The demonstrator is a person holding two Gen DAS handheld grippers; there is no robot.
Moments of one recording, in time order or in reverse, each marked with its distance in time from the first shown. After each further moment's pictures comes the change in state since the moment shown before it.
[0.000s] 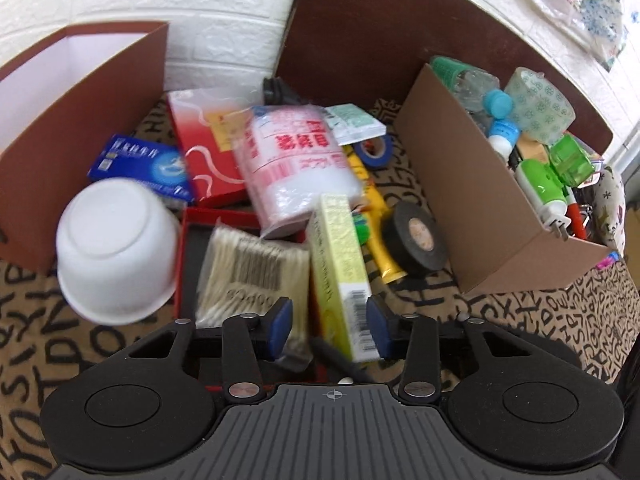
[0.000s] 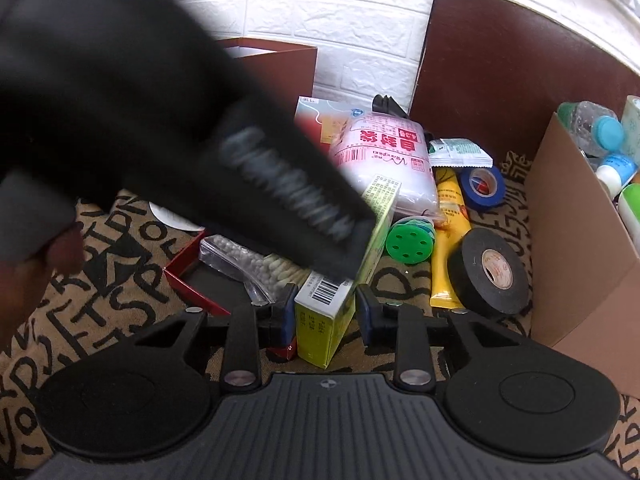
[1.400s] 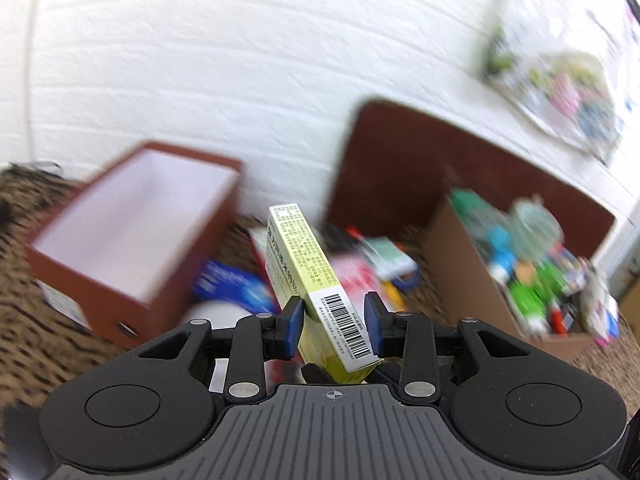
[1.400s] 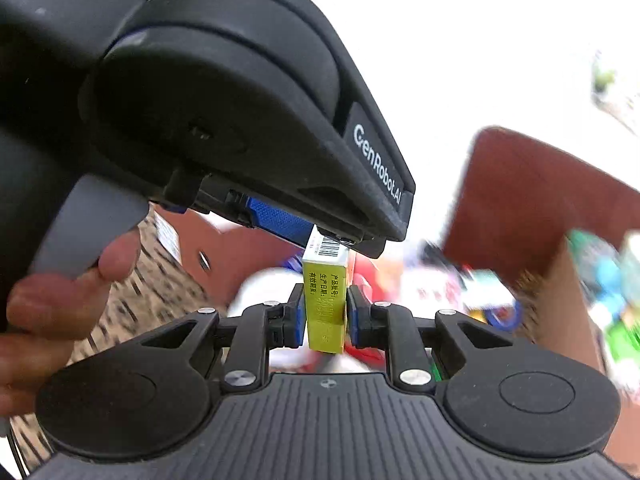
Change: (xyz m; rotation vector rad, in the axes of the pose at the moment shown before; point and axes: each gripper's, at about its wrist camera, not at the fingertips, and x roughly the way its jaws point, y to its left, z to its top) left arm -0.129 0.036 0.040 -0.053 -0.291 0.126; right arm -0.052 0.061 0.099 -0.063 -0.252 0.079
